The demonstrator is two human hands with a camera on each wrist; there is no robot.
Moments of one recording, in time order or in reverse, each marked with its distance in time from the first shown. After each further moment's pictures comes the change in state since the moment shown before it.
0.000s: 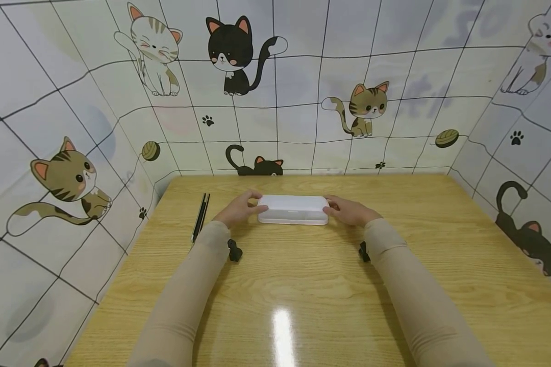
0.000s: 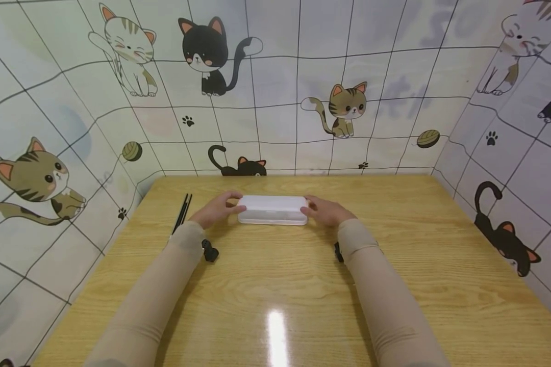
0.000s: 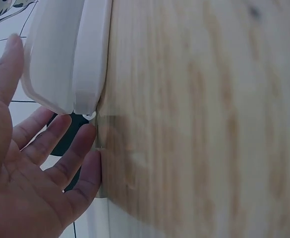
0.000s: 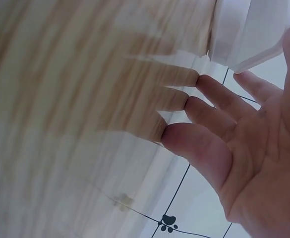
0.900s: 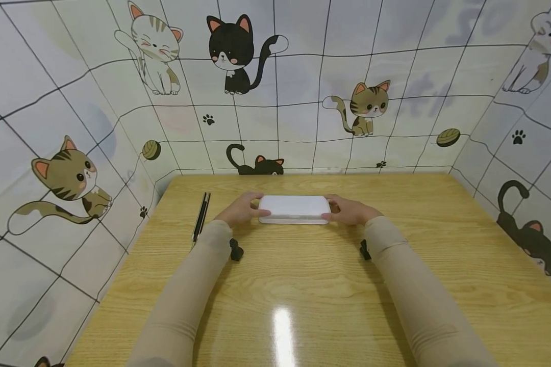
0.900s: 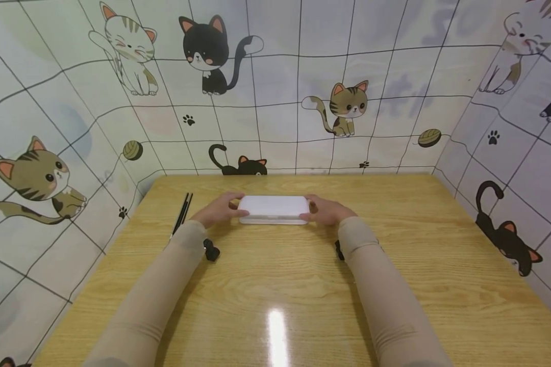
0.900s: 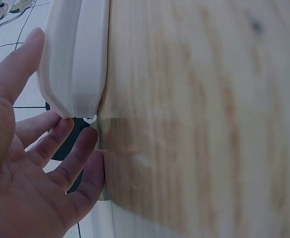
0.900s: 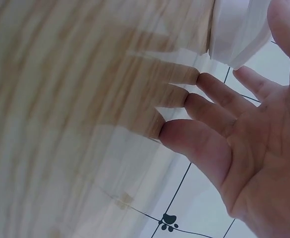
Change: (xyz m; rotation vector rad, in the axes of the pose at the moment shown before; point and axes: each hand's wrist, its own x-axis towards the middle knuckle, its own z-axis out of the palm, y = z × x) left_hand 0.000 0.004 0.003 0.059 -0.053 0.041; right_hand -0.001 -0.003 -0.002 0.052 -0.037 -0.005
